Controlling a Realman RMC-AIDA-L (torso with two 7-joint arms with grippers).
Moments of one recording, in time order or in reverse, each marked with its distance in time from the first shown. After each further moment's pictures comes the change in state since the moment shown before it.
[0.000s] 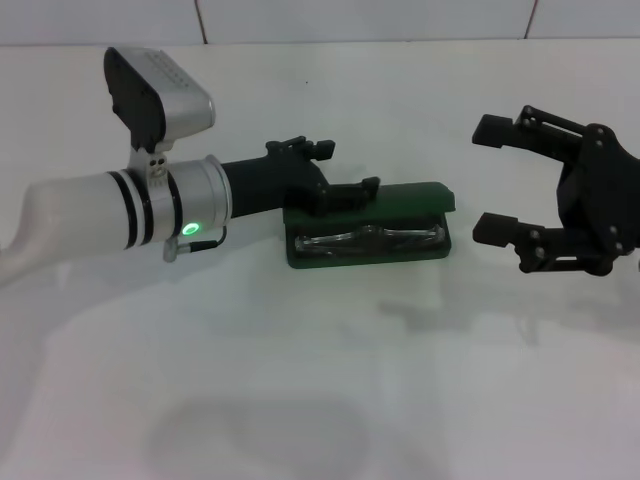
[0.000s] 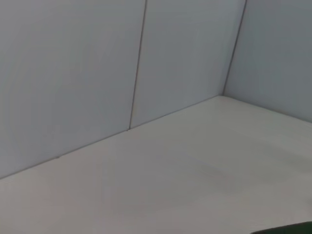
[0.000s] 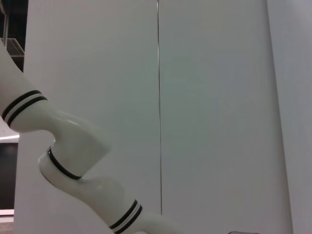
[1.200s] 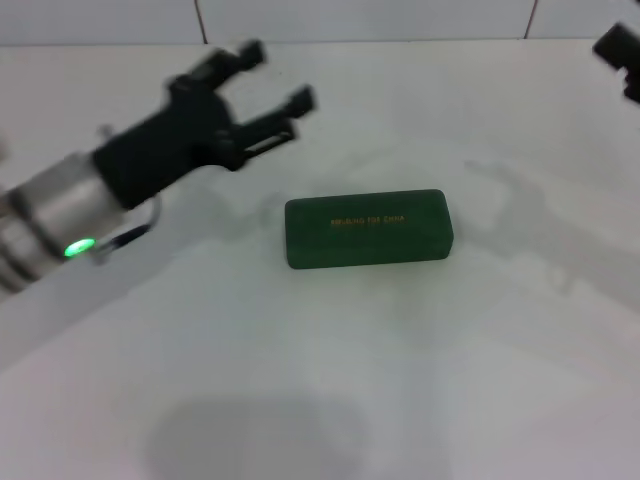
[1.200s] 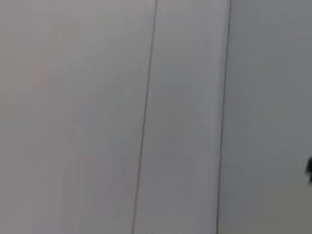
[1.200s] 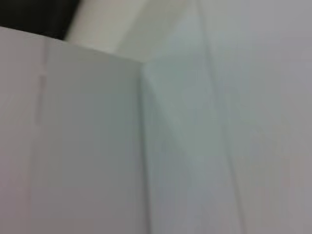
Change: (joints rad) left arm 0.210 0.042 -0.002 -0.018 -0.358 0.555 0.249; right arm -0.084 0.081 0.432 0.007 -0.002 0.005 0.050
